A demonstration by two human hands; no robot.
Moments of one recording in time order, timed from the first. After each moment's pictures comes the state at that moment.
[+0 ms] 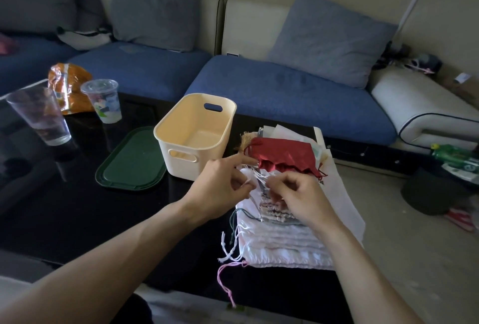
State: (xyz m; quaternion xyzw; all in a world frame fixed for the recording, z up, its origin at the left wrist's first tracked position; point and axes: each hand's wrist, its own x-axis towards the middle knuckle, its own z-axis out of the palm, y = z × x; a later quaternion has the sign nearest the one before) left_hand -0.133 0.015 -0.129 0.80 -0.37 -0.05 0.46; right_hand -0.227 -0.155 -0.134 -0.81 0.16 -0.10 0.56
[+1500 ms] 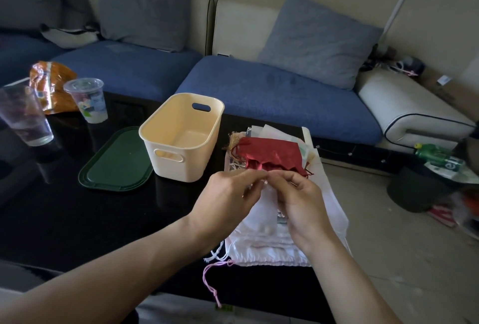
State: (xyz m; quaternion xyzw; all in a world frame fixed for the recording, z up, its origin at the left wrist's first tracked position) left_hand -0.167 -0.013 -0.138 0.74 -0.46 0.20 0.44; right_hand -0.243 -0.141 -0.129 -0.63 0.23 -0.21 0.71
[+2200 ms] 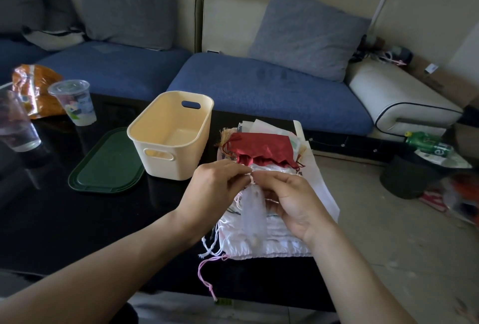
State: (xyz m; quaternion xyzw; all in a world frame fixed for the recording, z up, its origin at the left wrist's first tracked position) left_hand -0.154 -0.010 -0.141 0.75 -0.46 0.18 0.43; right_hand -0.247 -0.150 -0.126 -0.59 0.24 -0.09 0.76
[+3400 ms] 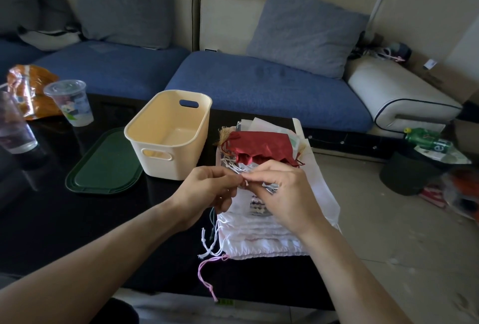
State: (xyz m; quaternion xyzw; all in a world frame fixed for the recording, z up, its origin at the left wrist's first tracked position) left_hand -0.150 0.000 -0.130 0.64 -0.22 -0.34 0.65; right_hand -0.242 -0.164 -0.141 -0.89 -0.06 -0.31 0.33
